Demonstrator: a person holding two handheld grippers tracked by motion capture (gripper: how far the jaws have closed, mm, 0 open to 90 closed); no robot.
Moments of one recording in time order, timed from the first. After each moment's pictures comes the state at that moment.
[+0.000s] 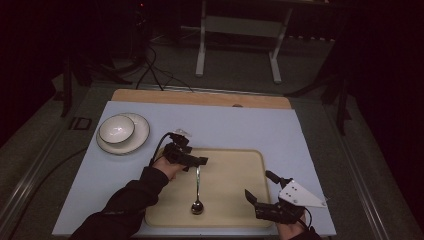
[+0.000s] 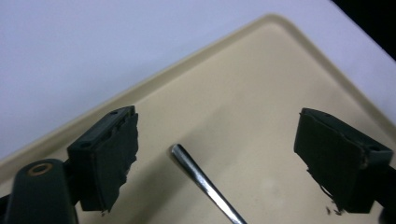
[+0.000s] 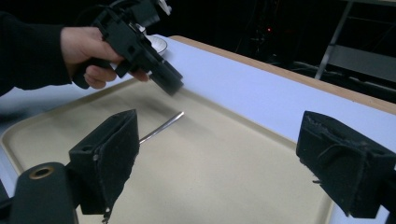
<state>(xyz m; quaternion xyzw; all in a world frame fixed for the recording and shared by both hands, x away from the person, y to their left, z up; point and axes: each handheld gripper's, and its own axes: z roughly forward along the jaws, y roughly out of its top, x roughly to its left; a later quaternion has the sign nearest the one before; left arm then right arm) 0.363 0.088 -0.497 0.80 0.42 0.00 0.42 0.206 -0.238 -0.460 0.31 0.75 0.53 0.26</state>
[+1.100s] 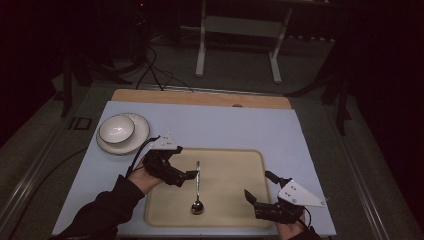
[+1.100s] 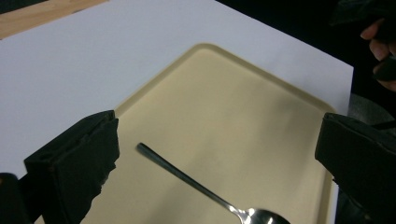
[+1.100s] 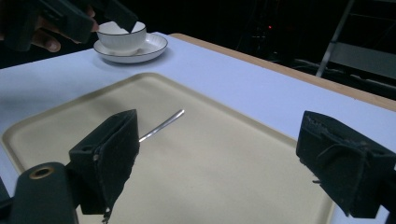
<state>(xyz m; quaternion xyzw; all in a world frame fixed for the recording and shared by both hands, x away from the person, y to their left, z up) 0.289 0.121 -0.437 0.83 0.29 0.06 0.48 0.207 -0.237 -0.460 0.31 0.75 0.52 0.25</state>
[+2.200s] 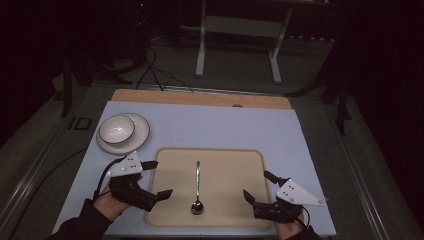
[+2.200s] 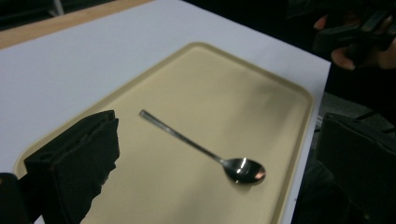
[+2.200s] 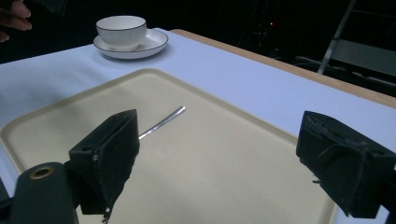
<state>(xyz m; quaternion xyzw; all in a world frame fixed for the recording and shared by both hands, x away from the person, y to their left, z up) 0.229 0.179 -0.442 0.80 0.29 0.09 0.51 0.209 -0.235 -0.462 0.31 0.76 0.52 0.25</state>
